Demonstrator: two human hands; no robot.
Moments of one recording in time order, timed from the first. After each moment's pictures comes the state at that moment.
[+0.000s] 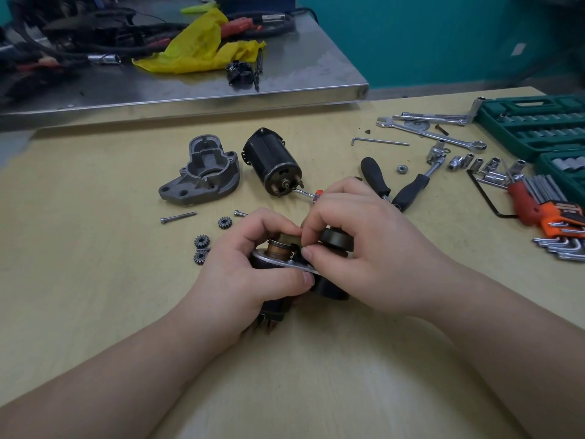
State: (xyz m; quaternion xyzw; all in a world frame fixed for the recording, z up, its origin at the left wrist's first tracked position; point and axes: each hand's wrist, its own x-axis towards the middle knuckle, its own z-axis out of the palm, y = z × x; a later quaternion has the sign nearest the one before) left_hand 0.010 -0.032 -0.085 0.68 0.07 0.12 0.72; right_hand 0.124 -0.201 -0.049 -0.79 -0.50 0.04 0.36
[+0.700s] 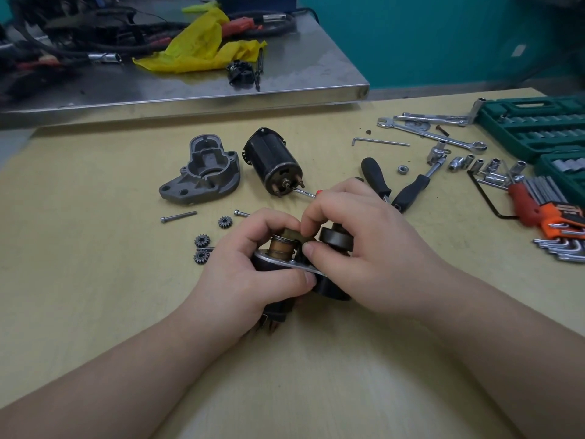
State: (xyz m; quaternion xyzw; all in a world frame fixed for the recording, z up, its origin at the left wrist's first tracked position) left_hand 0.009 -0.032 -0.088 0.70 0.07 0.12 0.70; right_hand 0.122 -0.199 -0.057 -0.79 -0.48 0.01 0.38
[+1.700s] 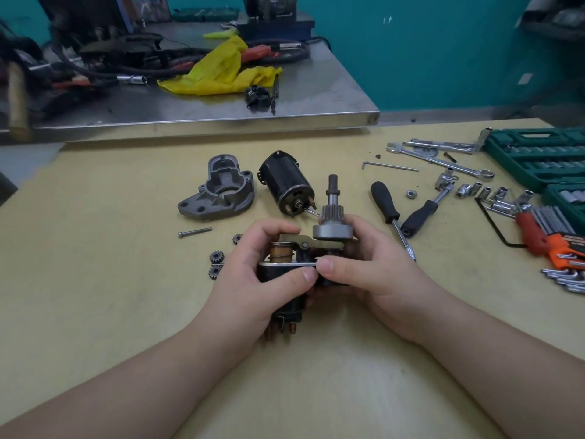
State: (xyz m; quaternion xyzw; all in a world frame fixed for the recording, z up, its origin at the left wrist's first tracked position) left_hand 0.012 -0.025 -0.100 0.66 0.09 0.17 0.73; right_hand 0.133 -0.191 -0.086 -0.57 -0.25 0.35 0.70
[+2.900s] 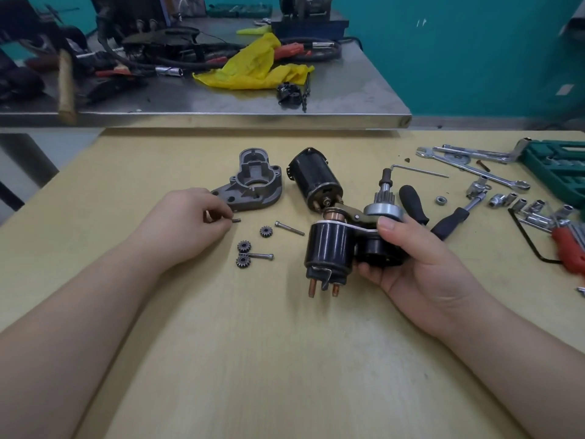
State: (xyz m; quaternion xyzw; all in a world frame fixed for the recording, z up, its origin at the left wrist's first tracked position) left_hand 0.008 0.128 -0.085 0.94 0.21 0.15 0.22; right_hand 0.141 -0.188 -0.079 -0.50 -0.14 0.36 0.78
